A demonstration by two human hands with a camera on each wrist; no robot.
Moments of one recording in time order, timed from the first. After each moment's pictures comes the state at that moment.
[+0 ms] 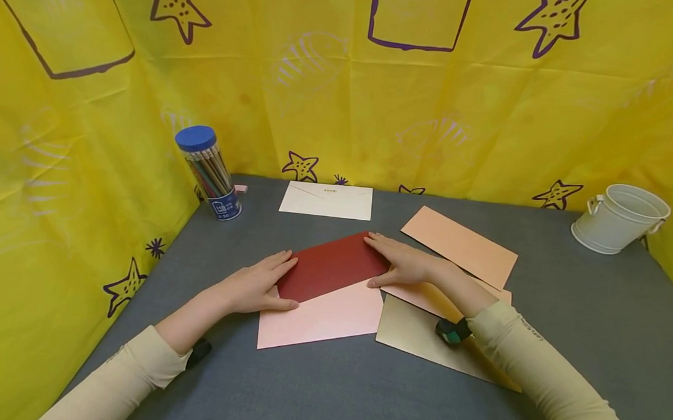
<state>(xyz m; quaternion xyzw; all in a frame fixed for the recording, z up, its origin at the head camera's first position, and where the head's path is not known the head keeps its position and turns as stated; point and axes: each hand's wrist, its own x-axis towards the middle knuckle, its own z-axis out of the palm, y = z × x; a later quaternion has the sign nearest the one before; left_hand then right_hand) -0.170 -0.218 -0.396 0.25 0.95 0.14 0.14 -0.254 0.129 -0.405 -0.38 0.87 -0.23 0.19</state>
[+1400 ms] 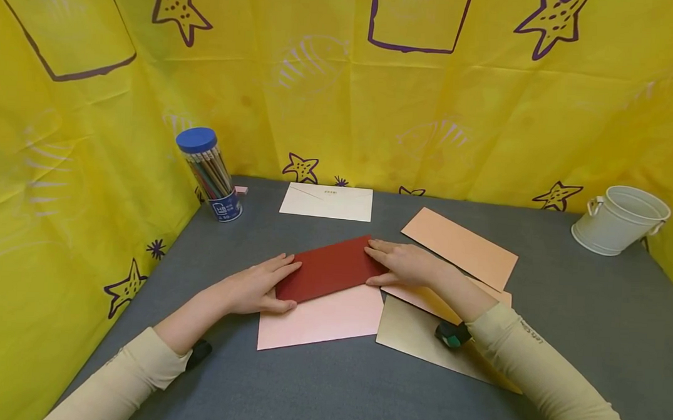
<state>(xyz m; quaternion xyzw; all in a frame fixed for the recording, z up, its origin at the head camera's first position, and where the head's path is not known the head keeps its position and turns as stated) -0.170 -0.222 -0.395 0.29 0.94 0.13 0.13 -0.246 0.126 -0.401 -0.46 0.88 -0.05 0.05</state>
